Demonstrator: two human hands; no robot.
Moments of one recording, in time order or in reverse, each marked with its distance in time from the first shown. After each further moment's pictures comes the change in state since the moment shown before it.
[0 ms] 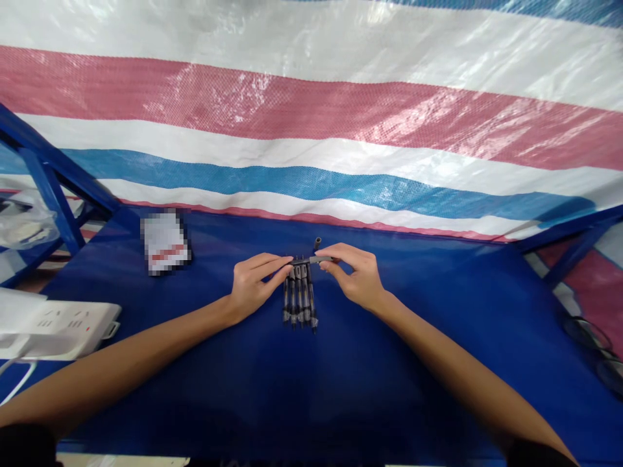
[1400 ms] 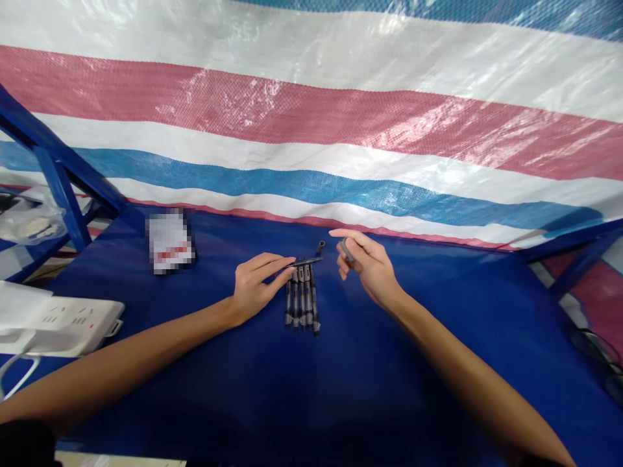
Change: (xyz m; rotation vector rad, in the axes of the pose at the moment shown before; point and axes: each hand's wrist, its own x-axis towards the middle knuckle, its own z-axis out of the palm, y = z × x) left_hand 0.000 0.001 -0.001 -0.002 0.051 -0.008; right_hand 0.015 -0.001 -0.012 0.667 -0.004 0.579
